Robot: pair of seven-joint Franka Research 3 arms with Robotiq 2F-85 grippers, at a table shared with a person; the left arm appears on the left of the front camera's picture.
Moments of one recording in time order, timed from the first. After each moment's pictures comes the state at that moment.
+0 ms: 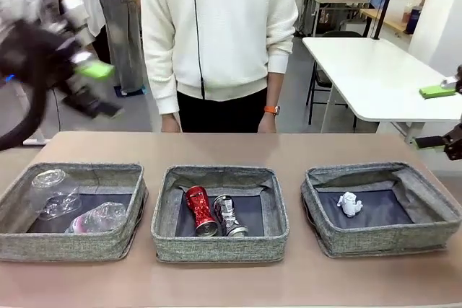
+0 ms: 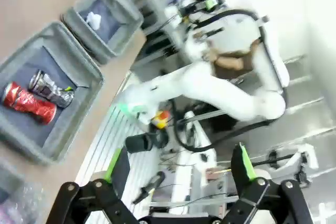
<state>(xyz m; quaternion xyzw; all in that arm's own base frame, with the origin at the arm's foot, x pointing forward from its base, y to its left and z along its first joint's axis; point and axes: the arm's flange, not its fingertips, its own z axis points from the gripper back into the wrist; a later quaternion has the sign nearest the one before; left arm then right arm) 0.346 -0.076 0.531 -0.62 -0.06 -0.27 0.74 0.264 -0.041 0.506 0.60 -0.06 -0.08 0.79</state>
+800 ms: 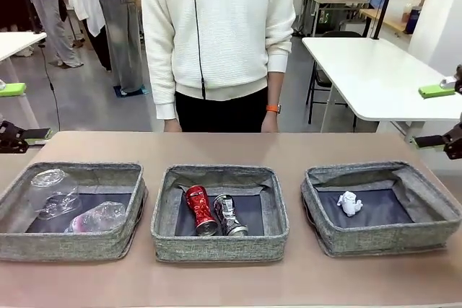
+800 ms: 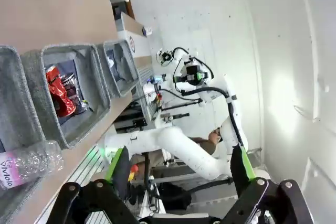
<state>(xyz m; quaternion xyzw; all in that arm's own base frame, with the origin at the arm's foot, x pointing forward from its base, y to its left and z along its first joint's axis) 0.306 0.050 0.453 -0.70 -0.13 -0.04 0.70 0.264 -0.041 0.506 0.60 -0.06 -0.08 0.79</state>
